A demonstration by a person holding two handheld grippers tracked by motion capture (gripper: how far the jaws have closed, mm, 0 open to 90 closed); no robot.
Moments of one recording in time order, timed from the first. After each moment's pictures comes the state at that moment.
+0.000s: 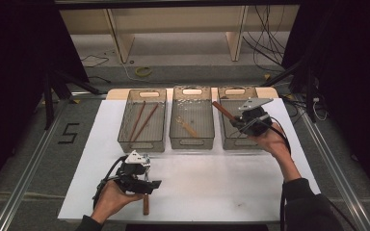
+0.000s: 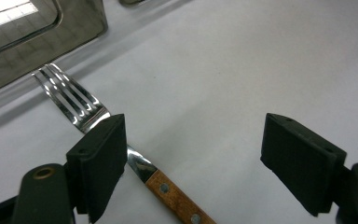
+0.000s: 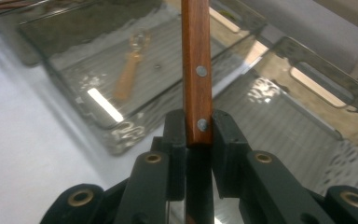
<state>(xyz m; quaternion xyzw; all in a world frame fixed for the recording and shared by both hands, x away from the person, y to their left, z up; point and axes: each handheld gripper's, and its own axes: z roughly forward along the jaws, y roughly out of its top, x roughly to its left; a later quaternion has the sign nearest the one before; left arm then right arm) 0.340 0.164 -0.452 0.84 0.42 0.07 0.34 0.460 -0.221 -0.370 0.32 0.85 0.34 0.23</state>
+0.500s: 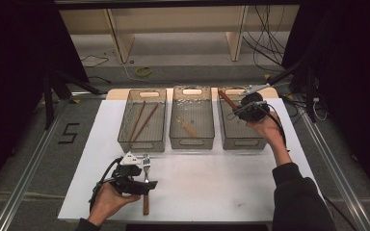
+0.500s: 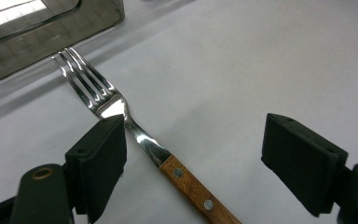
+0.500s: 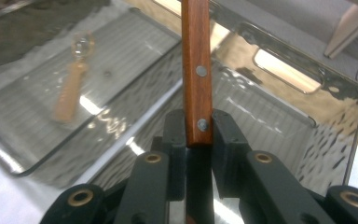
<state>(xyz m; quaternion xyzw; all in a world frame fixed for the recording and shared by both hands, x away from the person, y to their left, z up) 0.336 0.174 -0.455 0.83 0.43 0.08 0.35 0.510 -0.225 -0.373 0.40 0.83 0.31 0.23</state>
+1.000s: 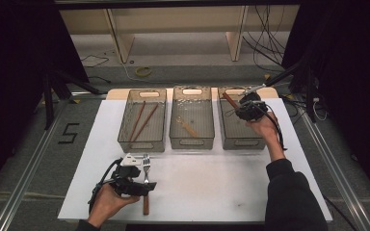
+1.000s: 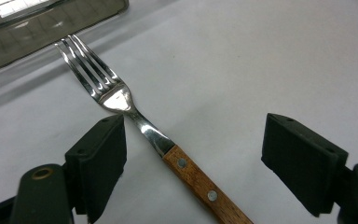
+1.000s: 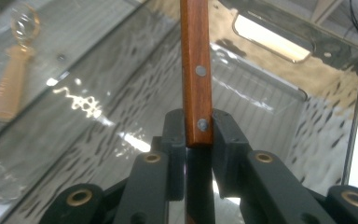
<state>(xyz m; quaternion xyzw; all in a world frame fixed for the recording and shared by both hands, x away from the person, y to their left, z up) 0.334 0.175 -0.458 0.83 0.44 0.08 0.33 0.533 -0.229 -0.397 0.44 0.82 0.27 0.24</state>
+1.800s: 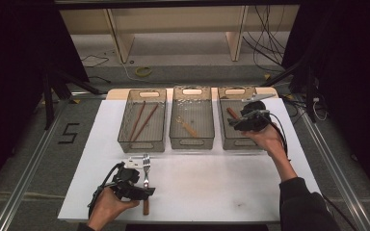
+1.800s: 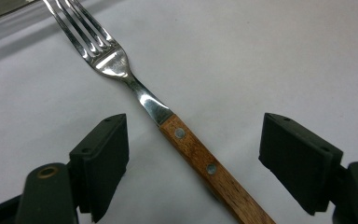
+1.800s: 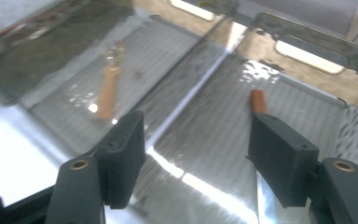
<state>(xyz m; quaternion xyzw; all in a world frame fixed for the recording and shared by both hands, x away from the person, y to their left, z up) 0.328 0.171 -0.464 0.84 0.46 0.07 0.29 0.475 -0.224 -0.378 0.42 0.81 0.36 0.21</state>
